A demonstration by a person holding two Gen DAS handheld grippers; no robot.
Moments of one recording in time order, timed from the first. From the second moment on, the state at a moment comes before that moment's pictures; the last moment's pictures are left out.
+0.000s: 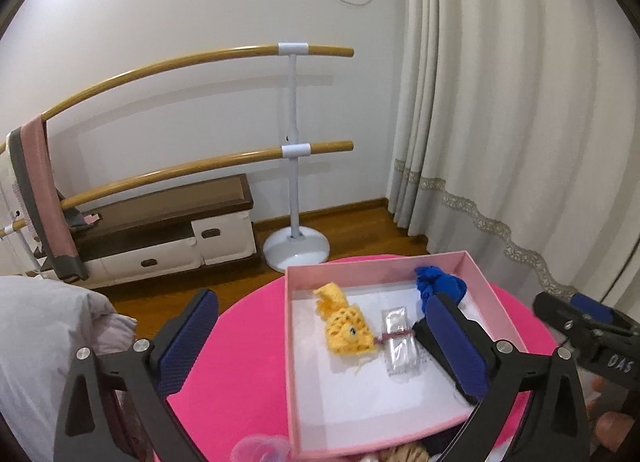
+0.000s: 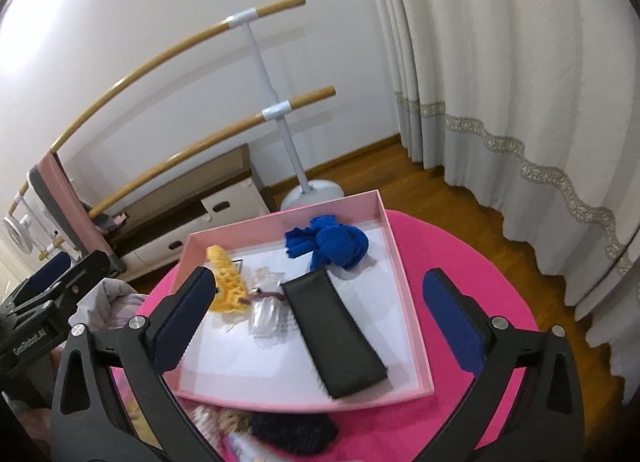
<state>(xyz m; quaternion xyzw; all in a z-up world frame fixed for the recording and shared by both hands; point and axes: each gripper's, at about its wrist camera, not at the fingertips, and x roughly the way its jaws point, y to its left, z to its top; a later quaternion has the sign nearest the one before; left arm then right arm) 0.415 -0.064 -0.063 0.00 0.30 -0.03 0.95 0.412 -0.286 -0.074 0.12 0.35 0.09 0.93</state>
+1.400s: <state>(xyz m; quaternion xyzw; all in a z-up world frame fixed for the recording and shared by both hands) 0.113 -0.032 -0.060 0.01 0.28 -0.01 0.96 0.185 -0.271 -0.077 0.11 0.29 0.08 0.95</state>
